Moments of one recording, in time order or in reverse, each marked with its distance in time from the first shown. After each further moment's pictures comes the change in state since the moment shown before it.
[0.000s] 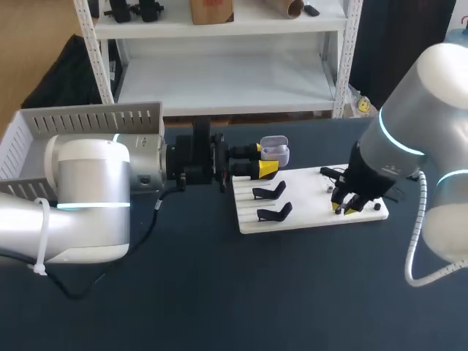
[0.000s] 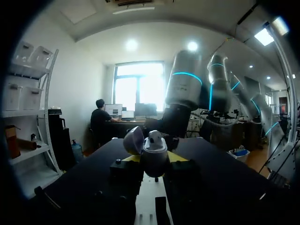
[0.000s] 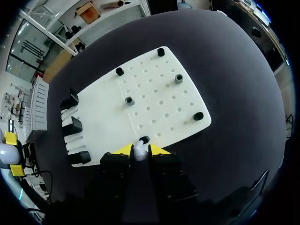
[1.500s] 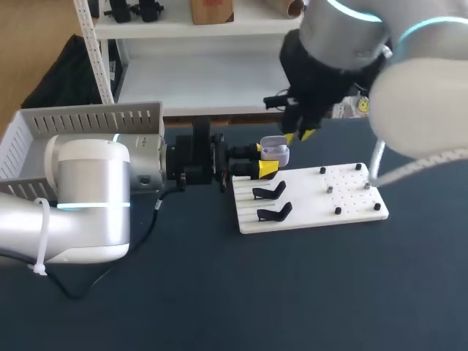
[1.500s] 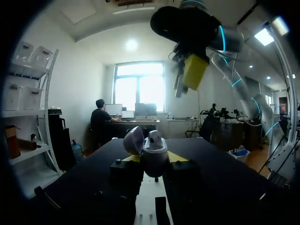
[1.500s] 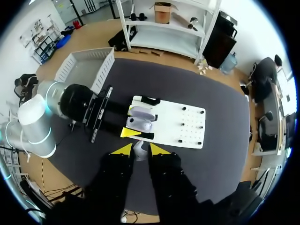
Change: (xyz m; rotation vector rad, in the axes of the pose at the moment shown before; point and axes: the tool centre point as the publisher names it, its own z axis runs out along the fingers) left arm 0.000 0.000 0.000 0.000 0.000 0.000; right arm 0.017 0.146 -0.173 0.025 0.007 -0.615
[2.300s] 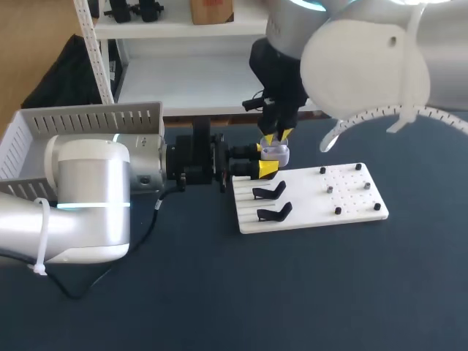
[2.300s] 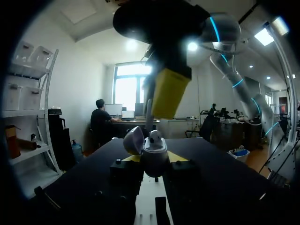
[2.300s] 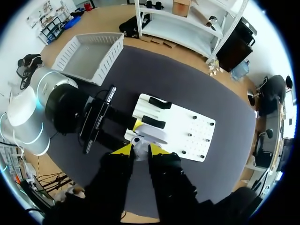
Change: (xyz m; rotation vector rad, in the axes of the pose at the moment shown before) left arm 0.000 0.000 0.000 0.000 0.000 0.000; right arm -0.025 0.008 0.044 -0.026 0.120 -0.134
